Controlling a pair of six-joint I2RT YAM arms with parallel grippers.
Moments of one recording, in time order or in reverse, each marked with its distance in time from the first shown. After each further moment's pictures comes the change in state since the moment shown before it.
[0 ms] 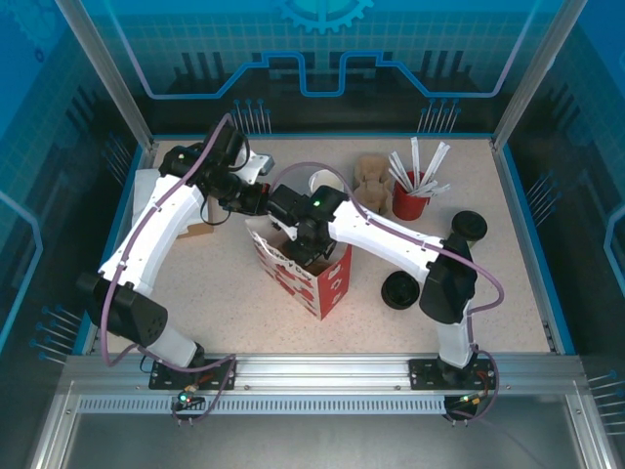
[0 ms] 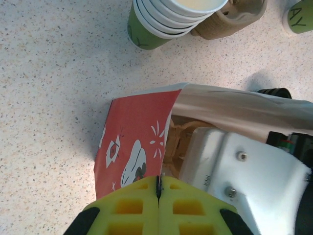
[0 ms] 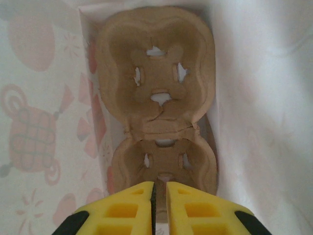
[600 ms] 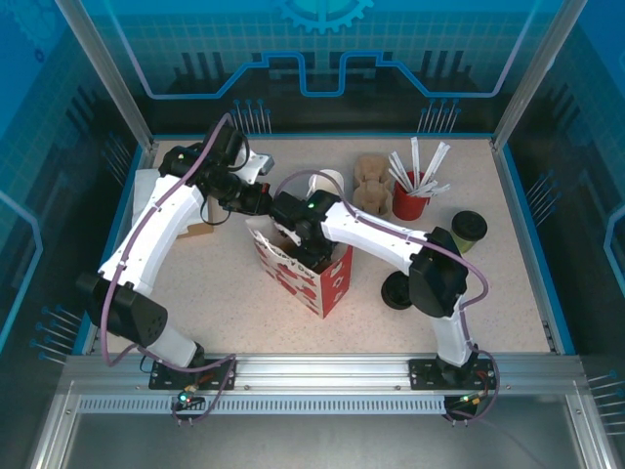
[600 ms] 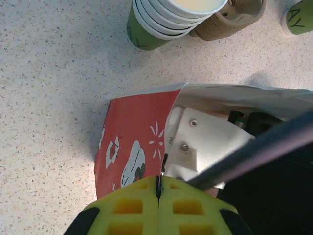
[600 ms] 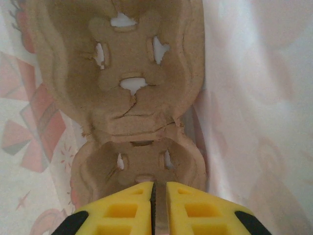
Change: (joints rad) left arm 0.002 0.000 -0.001 0.002 0.002 -0.001; right arm -0.034 0.071 -0.060 0.009 0.032 -0.059
